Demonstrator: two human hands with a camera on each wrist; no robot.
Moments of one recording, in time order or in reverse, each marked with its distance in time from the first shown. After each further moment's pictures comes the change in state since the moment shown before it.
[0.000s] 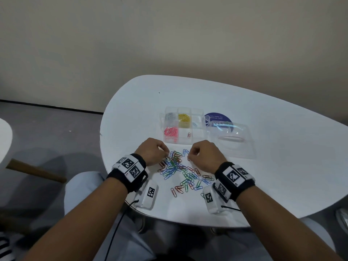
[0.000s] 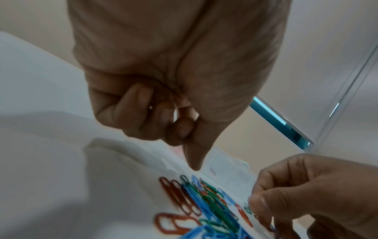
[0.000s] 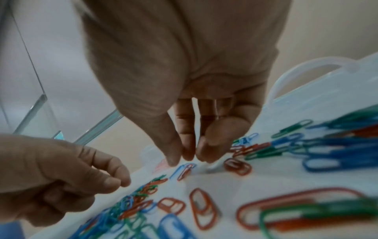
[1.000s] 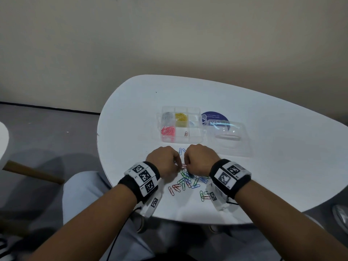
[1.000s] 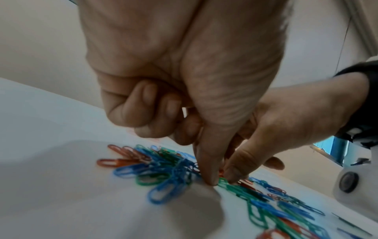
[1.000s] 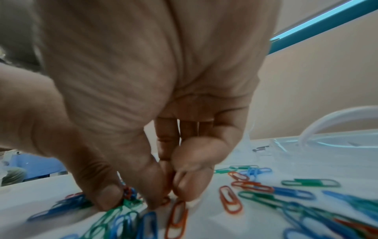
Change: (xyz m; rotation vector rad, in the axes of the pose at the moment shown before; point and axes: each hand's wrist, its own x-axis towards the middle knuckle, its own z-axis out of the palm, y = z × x) left_hand -0.019 0.019 0.037 0.363 -0.068 0.249; right_hand -0.012 -0.017 -0.001 -0.412 -0.151 -0.123
